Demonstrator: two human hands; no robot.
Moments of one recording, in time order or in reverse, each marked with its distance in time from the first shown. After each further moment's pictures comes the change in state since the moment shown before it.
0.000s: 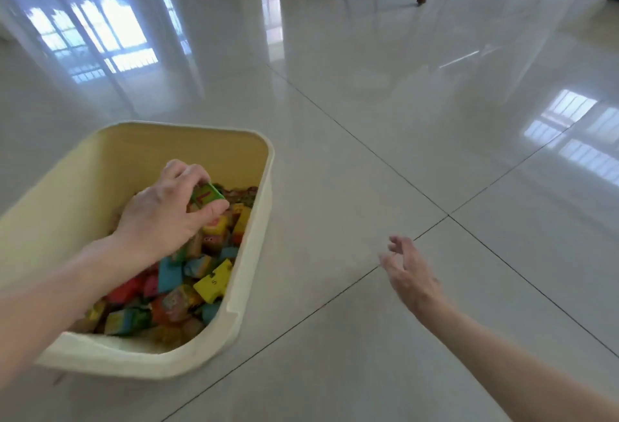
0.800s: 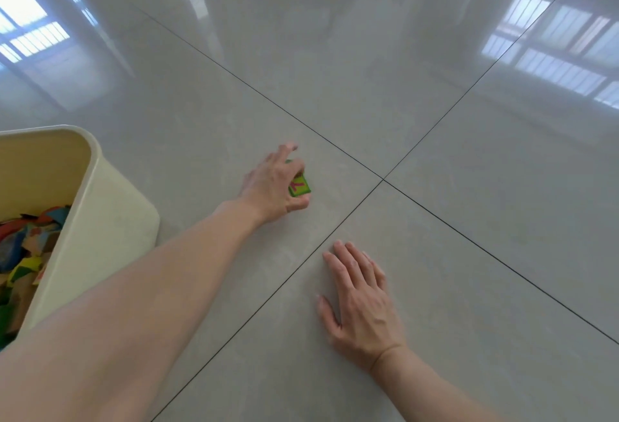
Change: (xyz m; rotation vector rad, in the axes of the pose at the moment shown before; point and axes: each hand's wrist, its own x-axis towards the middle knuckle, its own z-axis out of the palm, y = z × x) left_hand 0.119 0.184 0.217 -0.060 -0.313 0.385; right_hand 0.006 0.102 0.017 -0.413 0.206 -0.373
